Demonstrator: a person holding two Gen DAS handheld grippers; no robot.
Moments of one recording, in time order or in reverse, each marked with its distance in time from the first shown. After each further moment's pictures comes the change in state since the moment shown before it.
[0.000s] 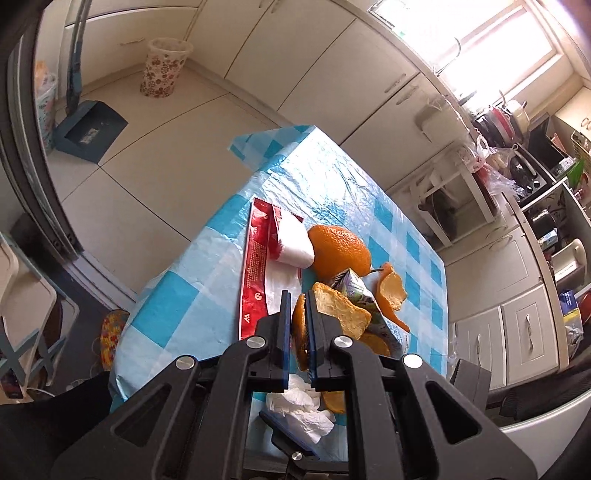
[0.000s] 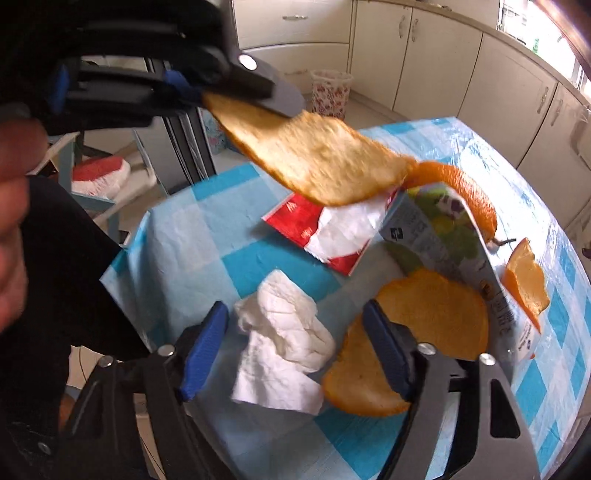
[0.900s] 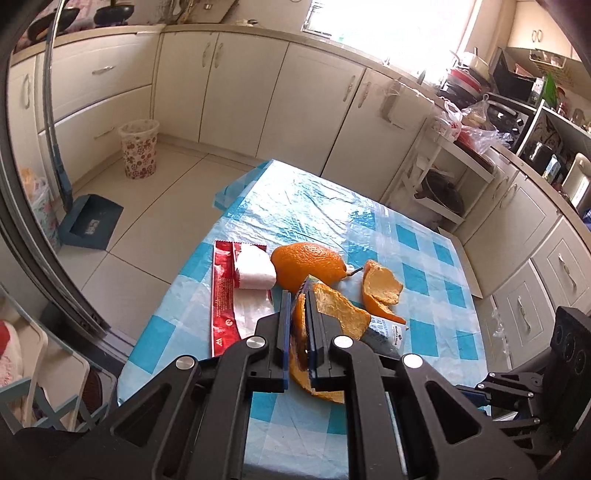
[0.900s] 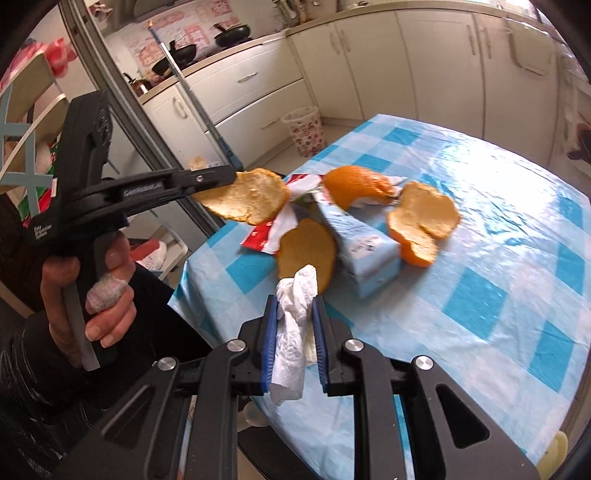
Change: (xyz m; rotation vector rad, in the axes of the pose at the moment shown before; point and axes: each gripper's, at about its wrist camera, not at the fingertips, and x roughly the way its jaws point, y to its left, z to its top) left arm -0.011 -0.082 -0.033 0.327 -0.173 0.124; right arm -0.114 -0.083 -0.062 0.317 -0.168 0.180
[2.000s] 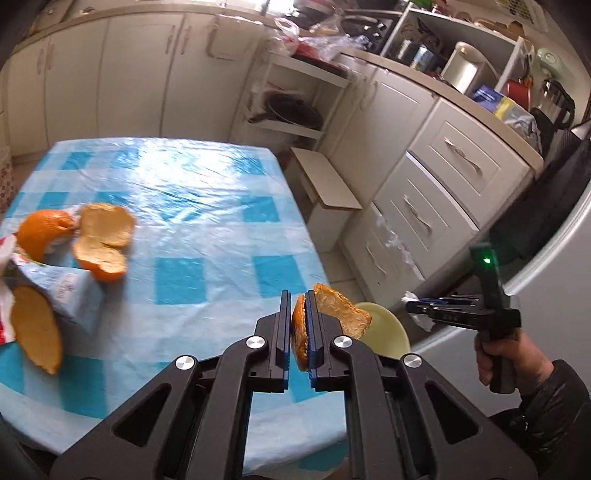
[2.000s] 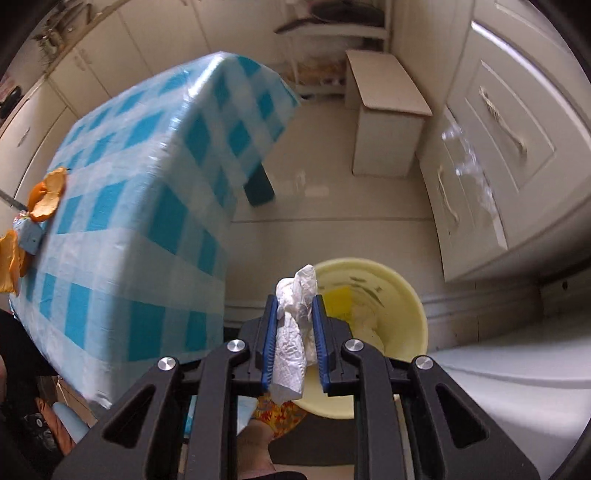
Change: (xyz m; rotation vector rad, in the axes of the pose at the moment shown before) left arm 0.038 -0.242 -0.087 0.312 0.223 -0.421; right arm -0.166 -0.264 -0.166 0.590 0.182 -0.581
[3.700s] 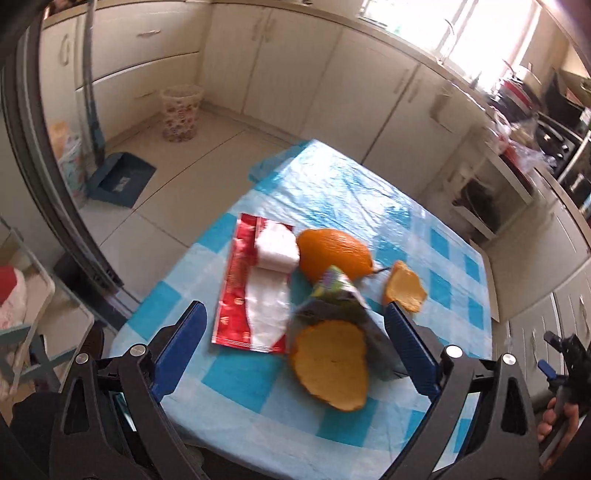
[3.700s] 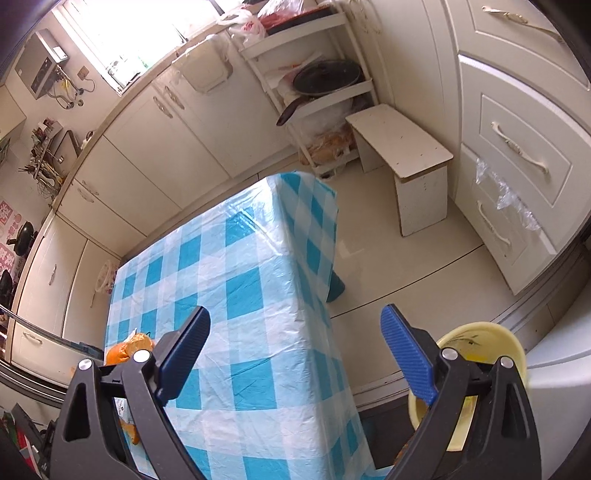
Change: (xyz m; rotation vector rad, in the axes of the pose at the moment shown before) left arm -0.118 0.236 0.000 -0.544 -0.156 0.529; right arm -0.058 0.080 0.091 0.330 -0.306 0.181
